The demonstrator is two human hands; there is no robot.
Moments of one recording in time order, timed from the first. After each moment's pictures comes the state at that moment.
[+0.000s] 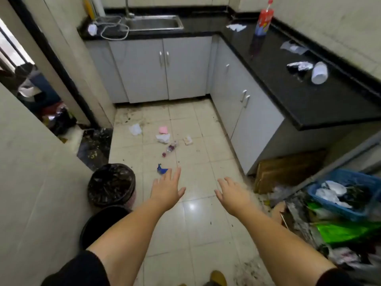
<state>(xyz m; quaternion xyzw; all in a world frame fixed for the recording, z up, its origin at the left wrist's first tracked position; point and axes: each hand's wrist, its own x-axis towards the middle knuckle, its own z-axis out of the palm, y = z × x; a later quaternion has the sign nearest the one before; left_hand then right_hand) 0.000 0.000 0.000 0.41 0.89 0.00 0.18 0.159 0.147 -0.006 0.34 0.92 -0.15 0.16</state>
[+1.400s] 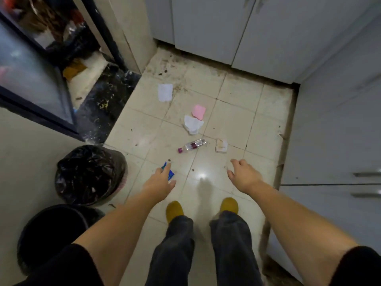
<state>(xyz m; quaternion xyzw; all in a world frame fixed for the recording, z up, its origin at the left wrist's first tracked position) -0.348 0.264 -0.236 0.04 0.91 0.12 0.40 -0.308 0.527 -0.216 0.12 0.93 -0.10 0.34</state>
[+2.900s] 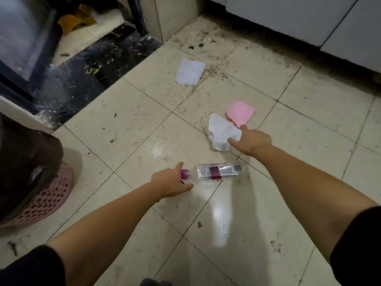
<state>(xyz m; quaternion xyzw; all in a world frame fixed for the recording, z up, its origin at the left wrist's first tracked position) -0.512 0.314 -0.707 0.00 0.94 0.11 0.33 -0.619 0.555 -0.674 0.02 0.98 -0.04 0.21</state>
